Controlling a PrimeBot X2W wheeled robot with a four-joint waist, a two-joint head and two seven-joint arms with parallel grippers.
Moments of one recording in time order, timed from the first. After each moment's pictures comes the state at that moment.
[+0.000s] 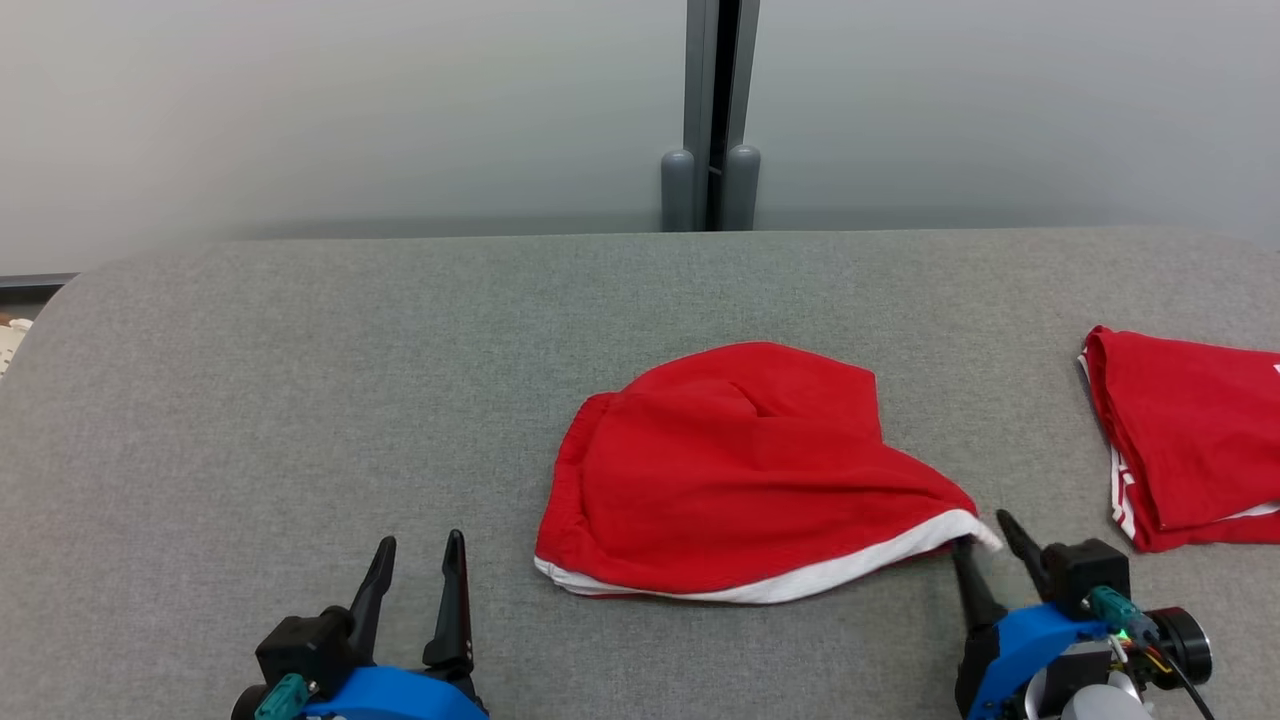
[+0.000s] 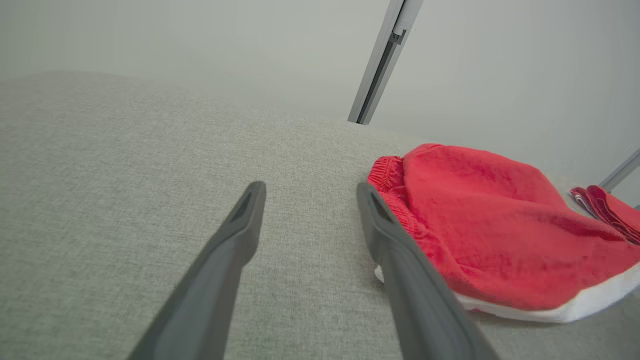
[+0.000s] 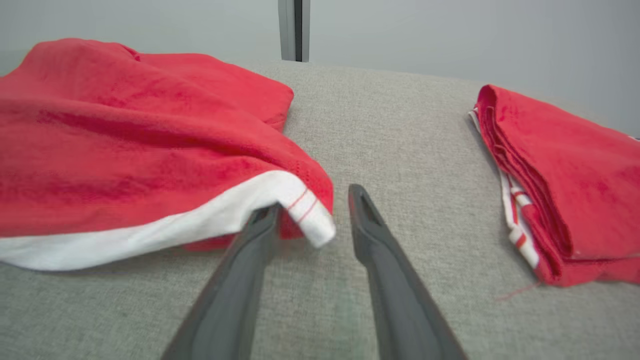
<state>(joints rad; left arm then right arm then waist) -0.05 0.06 -0.18 0.42 -0.36 -0.09 -0.26 -0.25 -0.05 -0.06 0.69 -0.06 0.13 -0.25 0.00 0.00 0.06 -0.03</state>
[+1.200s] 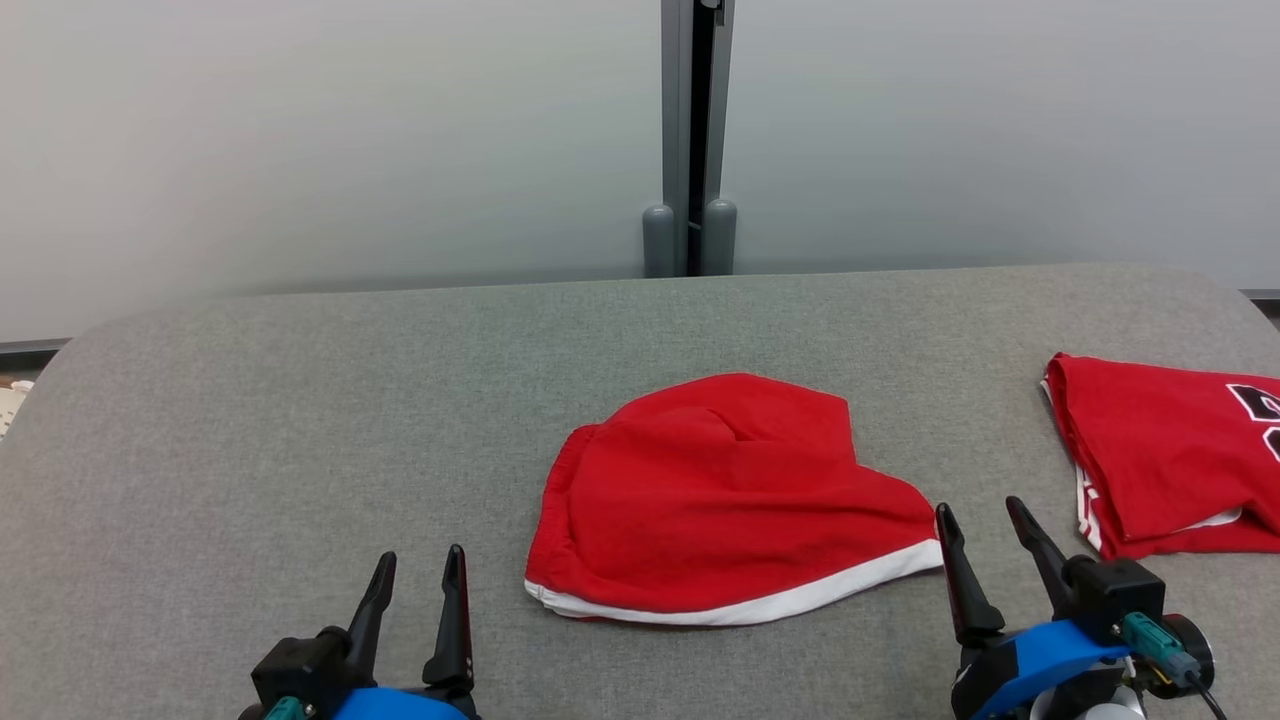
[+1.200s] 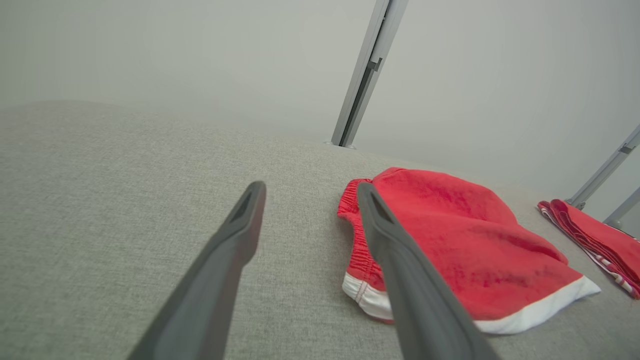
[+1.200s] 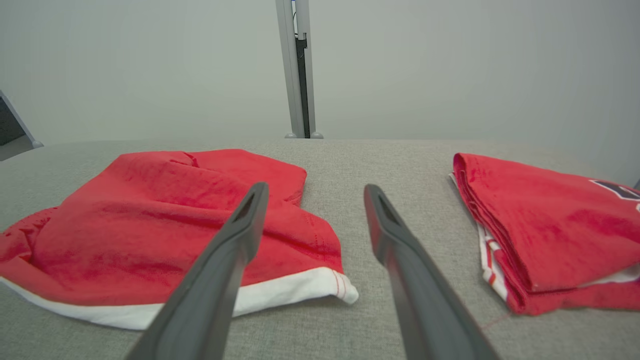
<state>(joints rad) 0.00 0.05 -0.17 0.37 -0.36 -0.10 -0.26 -0.13 -0.05 -0.01 0.46 0.08 0.13 -0.26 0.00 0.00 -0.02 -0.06</state>
